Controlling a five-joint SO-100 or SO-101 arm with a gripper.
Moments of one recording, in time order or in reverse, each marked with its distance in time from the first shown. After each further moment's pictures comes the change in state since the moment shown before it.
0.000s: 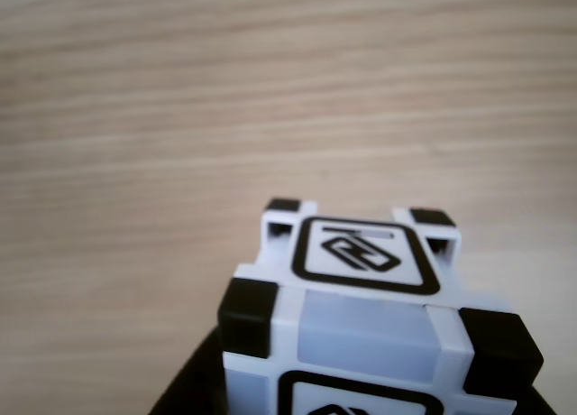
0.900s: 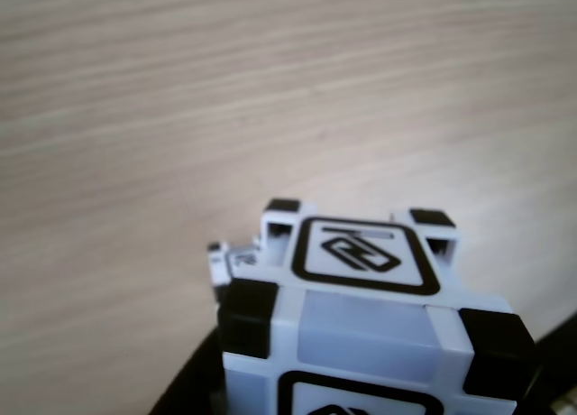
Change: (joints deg) arm 0.0 15.9 0.0 1.1 3.9
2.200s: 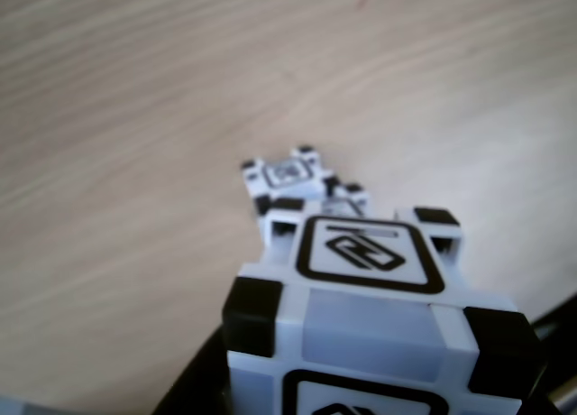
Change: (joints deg) arm 16.3 0.0 0.0 -0.3 -6.9
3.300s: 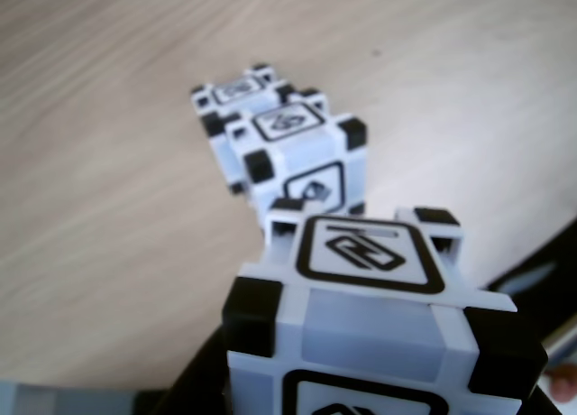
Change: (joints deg) arm 6.2 -7.8 -12.5 0.0 -1.3
